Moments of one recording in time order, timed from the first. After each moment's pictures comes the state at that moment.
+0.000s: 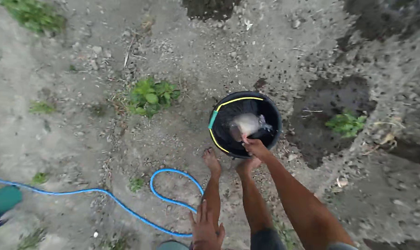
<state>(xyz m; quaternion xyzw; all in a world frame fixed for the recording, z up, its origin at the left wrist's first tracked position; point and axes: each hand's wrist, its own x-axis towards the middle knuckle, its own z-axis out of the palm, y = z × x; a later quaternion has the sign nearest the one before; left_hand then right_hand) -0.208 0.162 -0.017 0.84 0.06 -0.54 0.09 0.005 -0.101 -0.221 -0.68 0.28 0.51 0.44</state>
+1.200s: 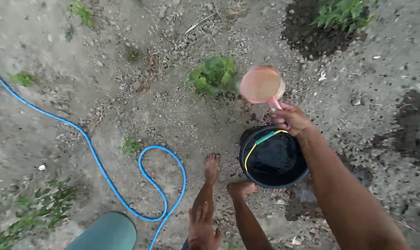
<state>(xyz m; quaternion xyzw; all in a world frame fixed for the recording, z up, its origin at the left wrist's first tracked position) -0.208 0.172 -0.028 0.71 0.21 -0.62 0.24 0.250 0.074 -0.105 -0.64 0.13 0.51 0.55</state>
